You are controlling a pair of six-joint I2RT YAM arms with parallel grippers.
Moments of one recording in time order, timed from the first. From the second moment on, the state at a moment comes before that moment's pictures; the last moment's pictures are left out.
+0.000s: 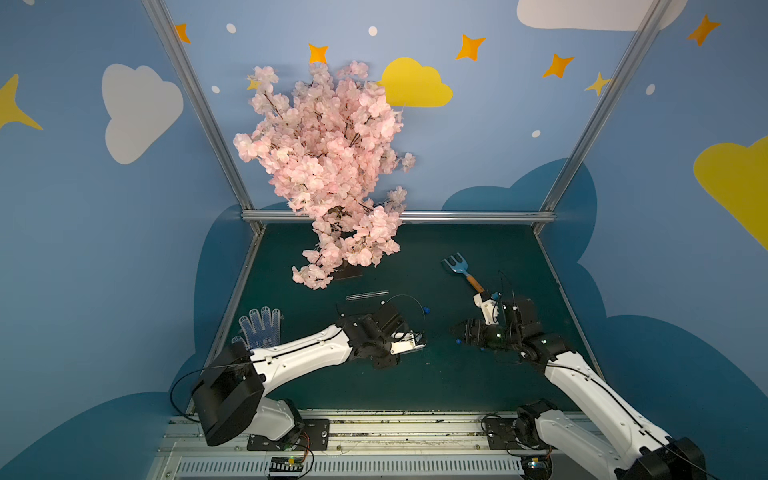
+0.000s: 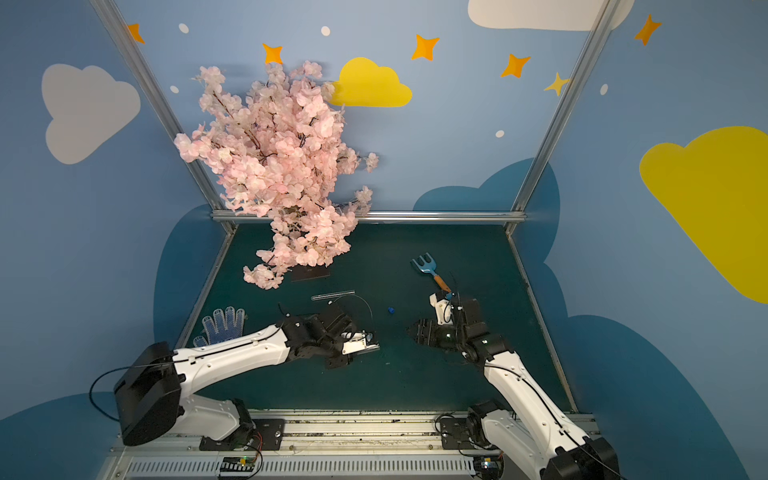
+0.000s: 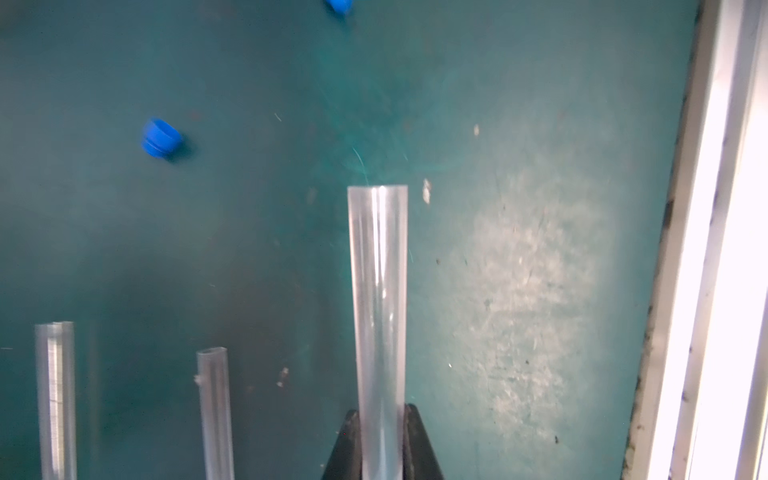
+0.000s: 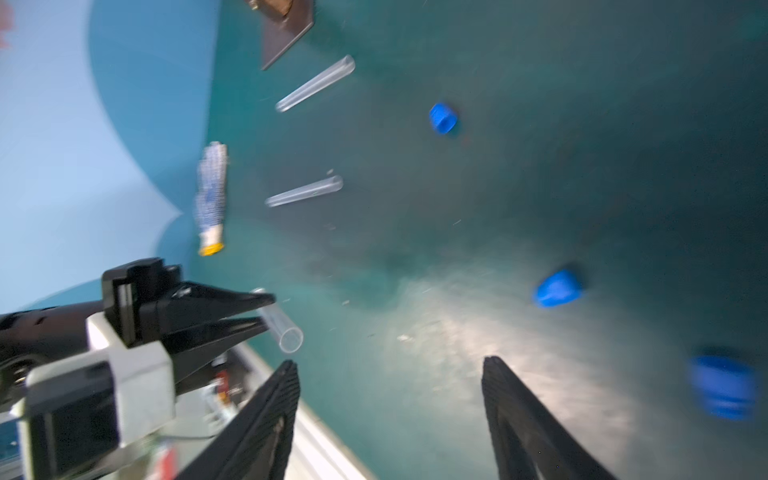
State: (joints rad) left arm -0.91 1.40 0.88 -0.54 0.11 0.50; right arm 0.37 0.93 0.55 -0.44 -0.57 0.56
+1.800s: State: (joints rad) left arm -0.89 1.34 0.77 -0.29 0.20 0.41; right arm 0.57 1.29 0.61 -0.02 -0.94 0.89
